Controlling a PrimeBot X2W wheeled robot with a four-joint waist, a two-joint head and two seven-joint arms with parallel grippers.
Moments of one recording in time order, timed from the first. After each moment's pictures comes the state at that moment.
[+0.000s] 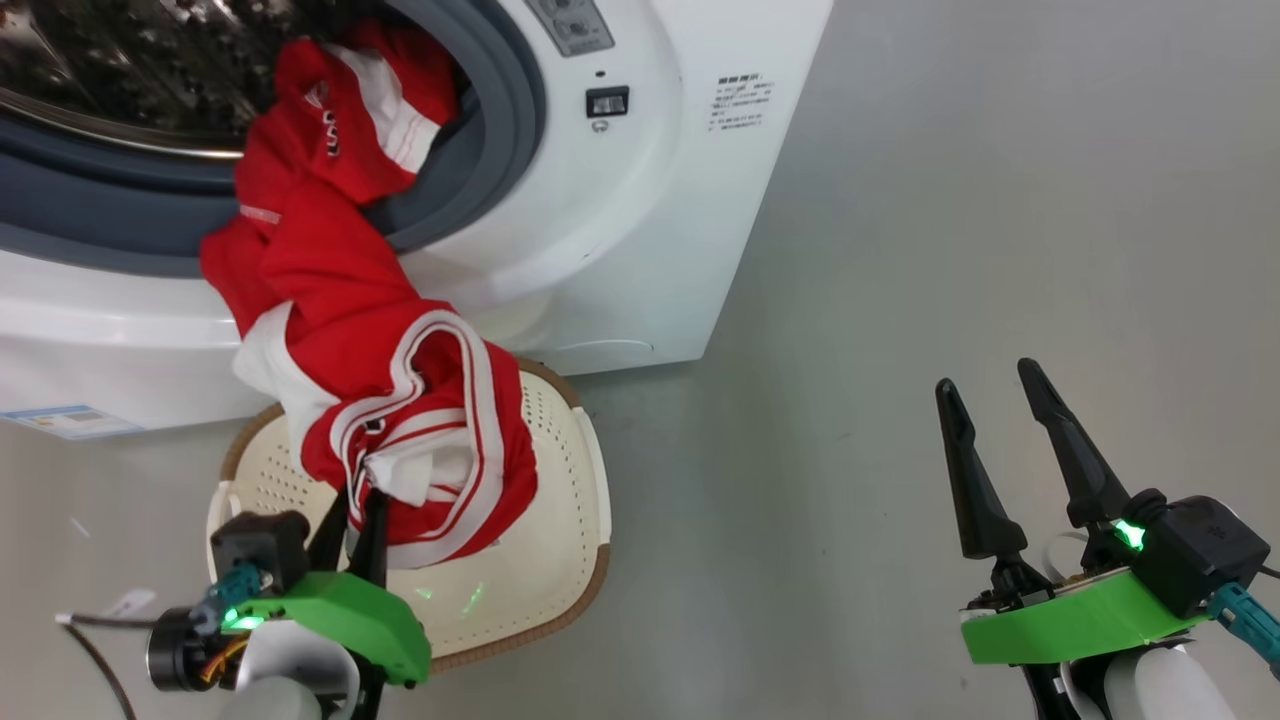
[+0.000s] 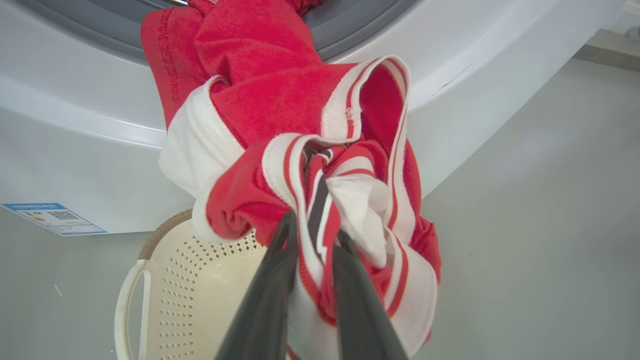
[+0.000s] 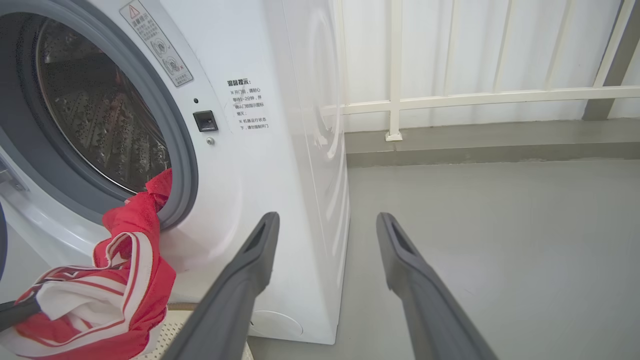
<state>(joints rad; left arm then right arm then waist) -0.31 0.23 -0.33 0.38 -0.51 0.19 -0.11 -0.07 -0.04 0.05 0.00 0.28 0.13 -0.26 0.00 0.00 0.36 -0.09</state>
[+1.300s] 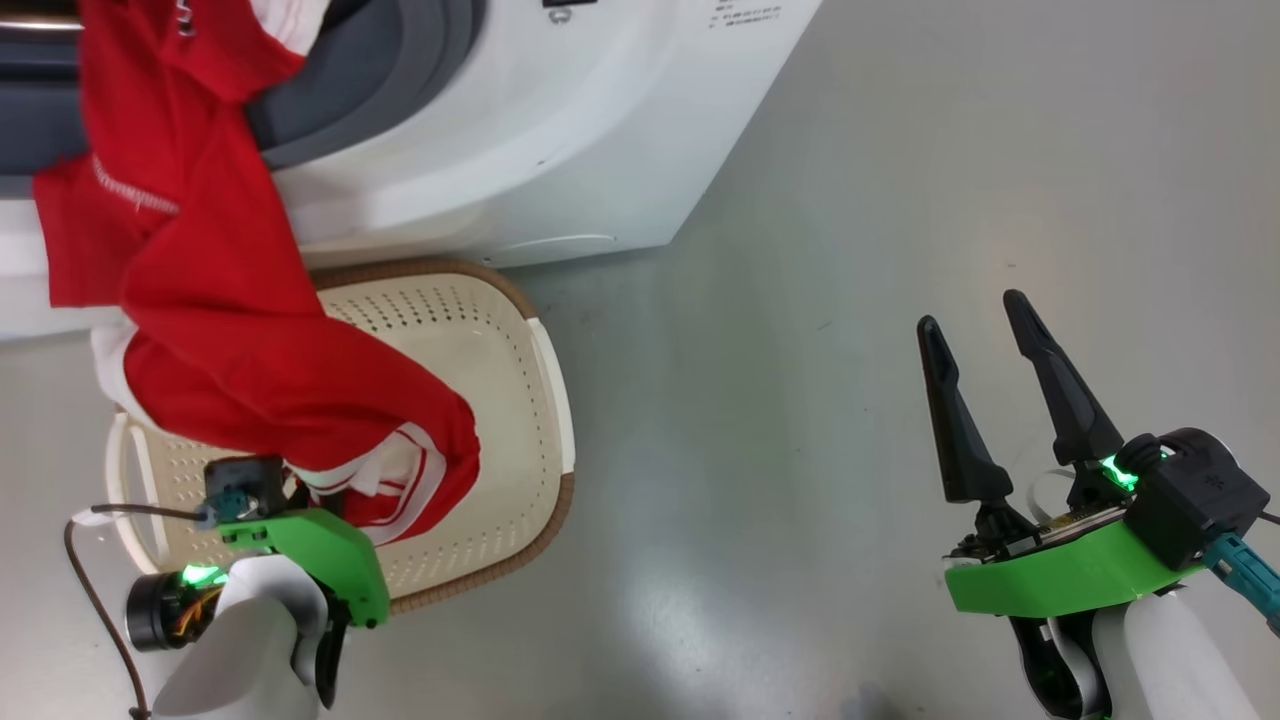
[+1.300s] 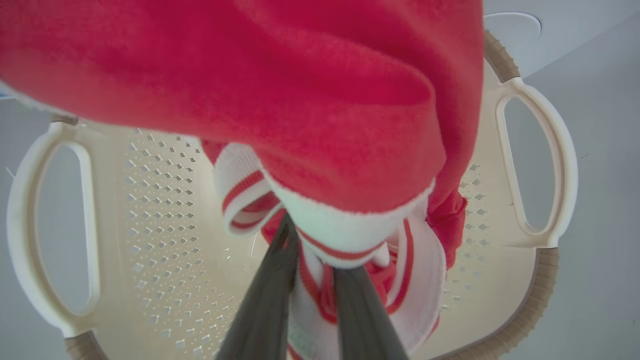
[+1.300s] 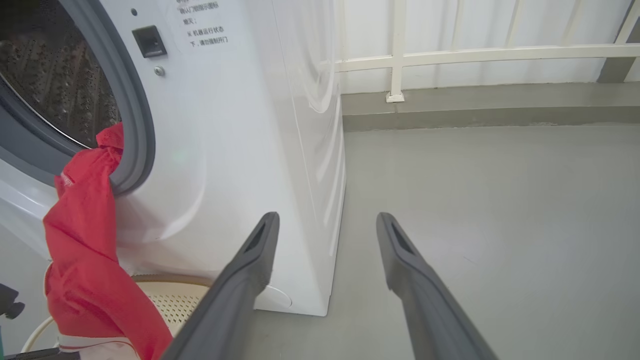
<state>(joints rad) -0.72 0.11 -0.36 1.24 -0.53 0.02 -0.24 -0.17 -0.04 0.07 -0.01 0.27 0.13 -0.26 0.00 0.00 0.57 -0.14</state>
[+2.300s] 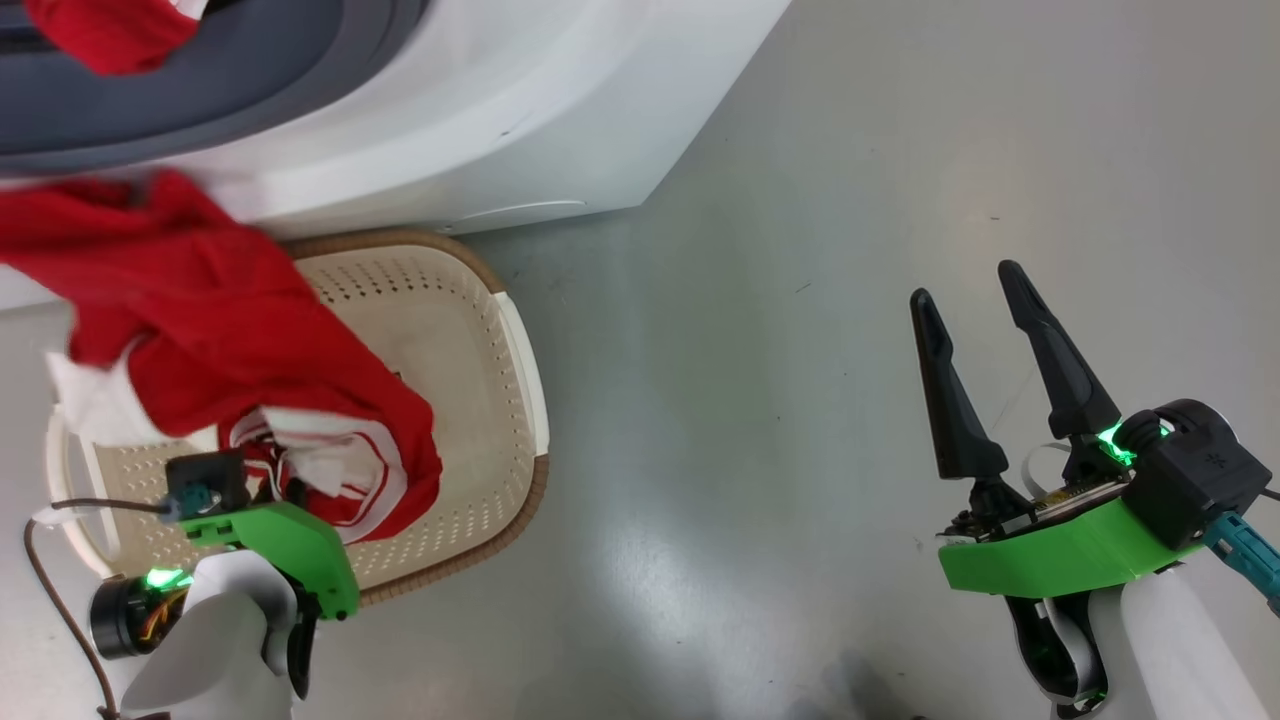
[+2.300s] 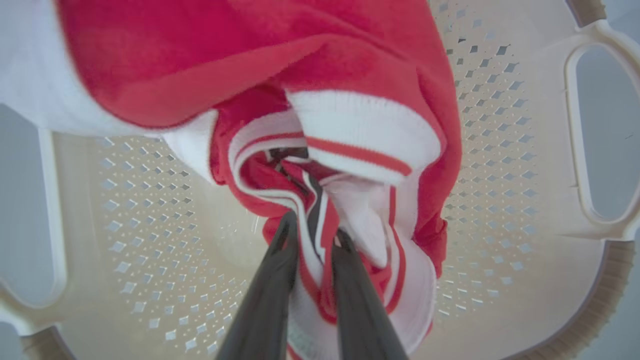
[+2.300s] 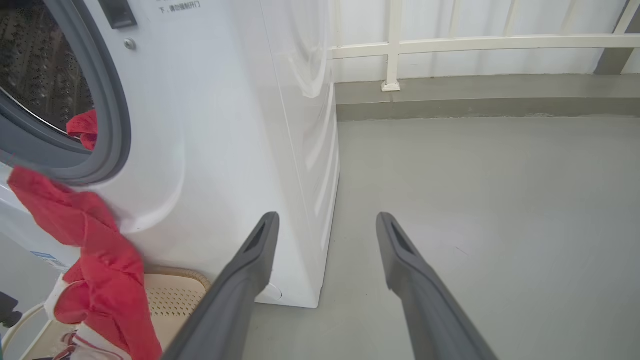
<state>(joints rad) -0.75 0.14 -0.37 1.29 -0.57 0.03 -0.23 -0.21 -0.04 0.09 -0.01 0.27 0.13 -0.26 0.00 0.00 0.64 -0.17</state>
